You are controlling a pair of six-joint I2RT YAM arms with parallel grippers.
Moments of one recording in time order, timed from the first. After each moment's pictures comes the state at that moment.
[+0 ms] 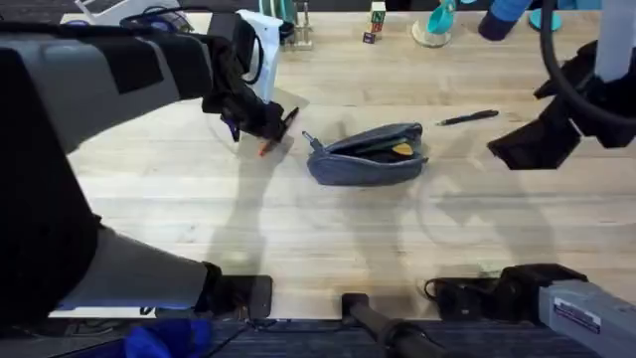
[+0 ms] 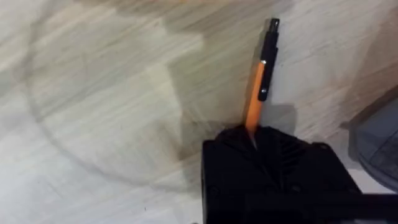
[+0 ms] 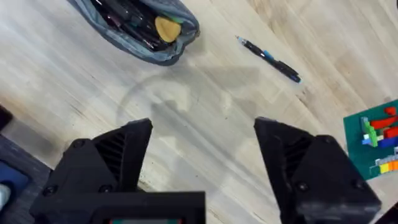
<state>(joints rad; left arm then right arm) -0.15 1.66 0.99 -0.65 0.15 0.24 0.05 1.13 1.37 -1.40 -0.15 -0.68</state>
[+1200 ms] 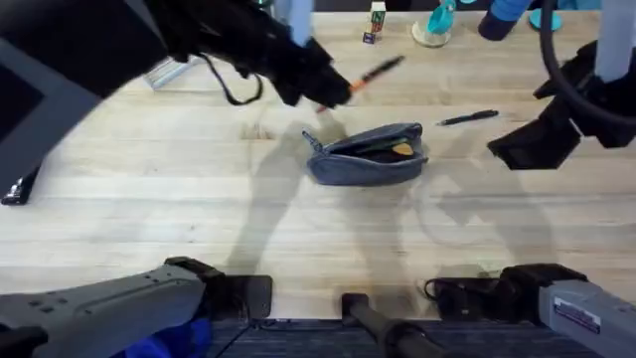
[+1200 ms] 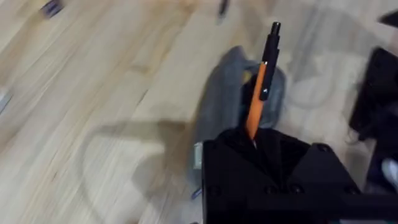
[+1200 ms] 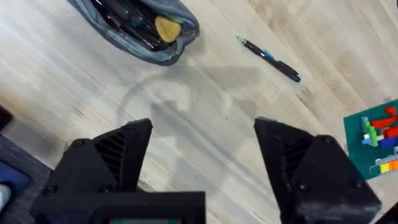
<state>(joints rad) -0.35 1.38 1.27 -0.87 0.62 0.46 0.05 1.13 1.37 -1.40 -0.15 -0.68</state>
